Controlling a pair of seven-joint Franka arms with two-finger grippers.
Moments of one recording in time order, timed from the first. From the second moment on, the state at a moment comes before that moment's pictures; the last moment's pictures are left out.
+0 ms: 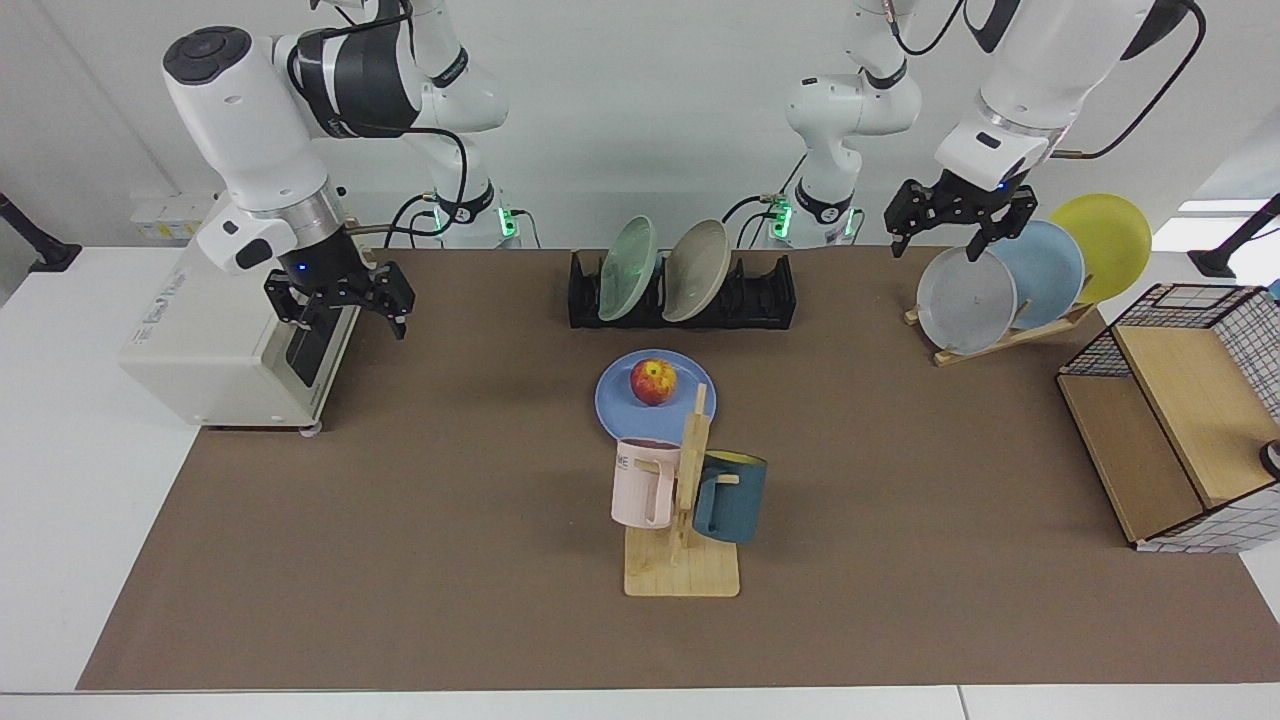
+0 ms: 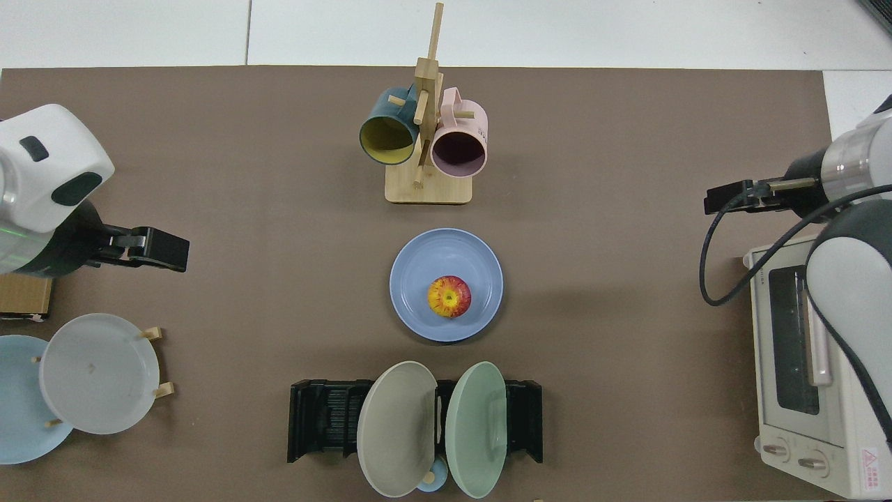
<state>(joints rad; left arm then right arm) -0.05 -0.02 -0.10 -1.55 -0.02 1.49 -0.05 0.05 0.05 -0.04 -1.70 0.05 1.84 -0.02</state>
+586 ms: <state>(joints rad) -0.05 -0.02 -0.10 -1.55 -0.02 1.49 -0.05 0.02 0.05 -0.04 -1.69 0.05 1.81 -0.03</state>
